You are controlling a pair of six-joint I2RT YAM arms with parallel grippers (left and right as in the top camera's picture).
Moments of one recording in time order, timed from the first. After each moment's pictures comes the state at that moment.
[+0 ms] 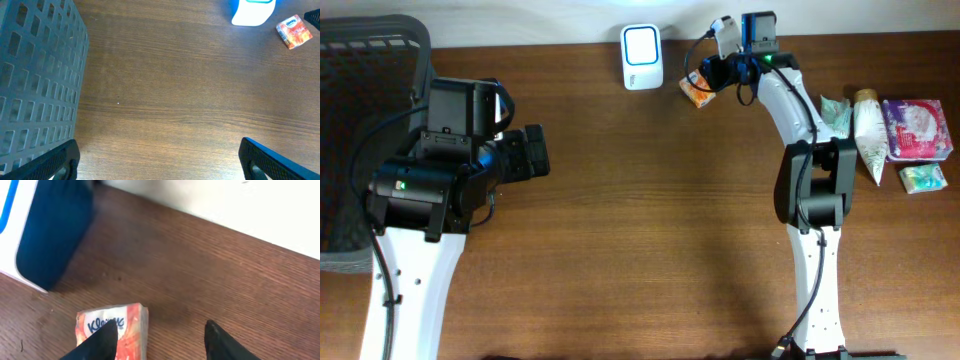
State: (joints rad) left arm -0.17 1.36 1.64 -1.21 -0.15 -0.25; right arm 0.07 2.61 2.29 -0.52 -0.32 -0.24
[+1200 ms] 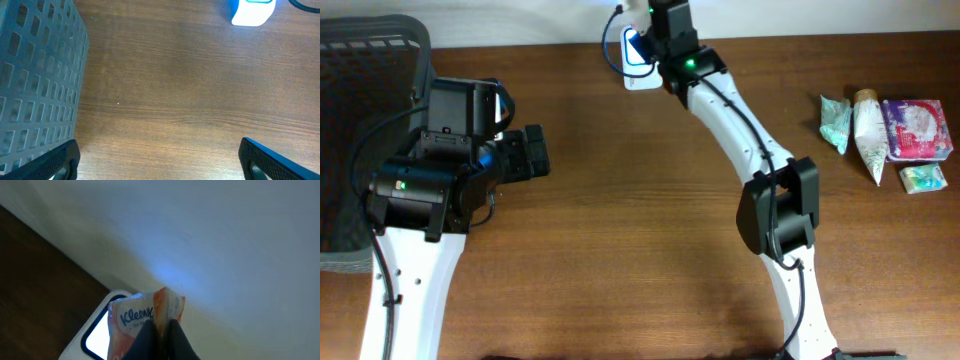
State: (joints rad) left arm -0.17 1.36 1.64 -1.21 -0.15 -0.25; right arm 0.39 2.44 2.31 -0.28 0.13 -0.47
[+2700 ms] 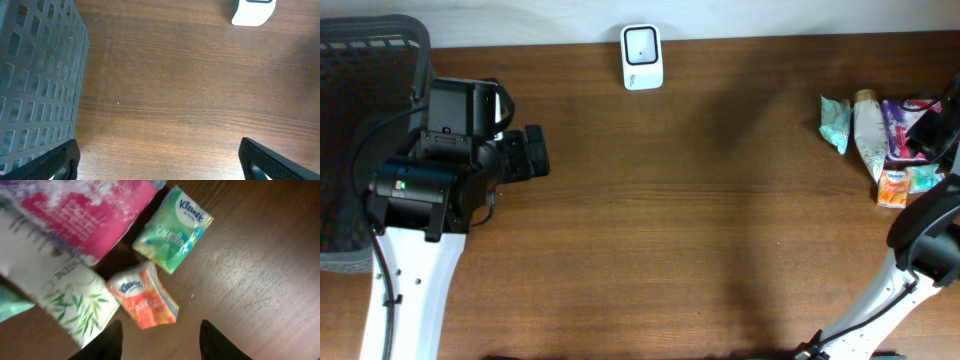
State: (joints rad) left arm -0.17 1.36 1.64 -1.21 -0.15 -0.25; right arm -0.56 2.24 2.15 -1.39 0.19 0.29
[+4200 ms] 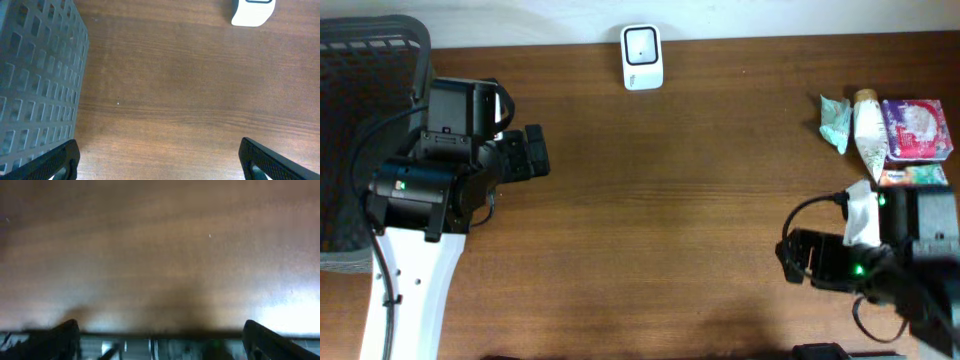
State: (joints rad) left arm -0.17 1.36 1.64 -1.21 -0.15 -0.25; right arm 0.02 0.94 1.36 -1.56 -0.21 0.22
